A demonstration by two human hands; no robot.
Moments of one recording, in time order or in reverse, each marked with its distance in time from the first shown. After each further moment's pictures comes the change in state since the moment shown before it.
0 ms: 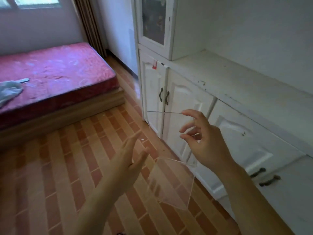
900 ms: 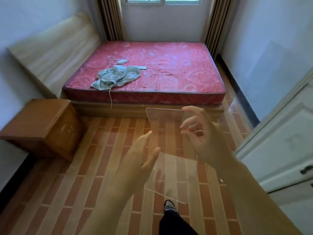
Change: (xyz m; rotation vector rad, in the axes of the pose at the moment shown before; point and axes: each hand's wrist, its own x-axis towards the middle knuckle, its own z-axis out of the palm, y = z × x) left_hand 0.092 -0.297 -0.286 0.027 0.488 -0.415; right_hand 0.313 -0.170 0.411 0.323 -0.368 -0.480
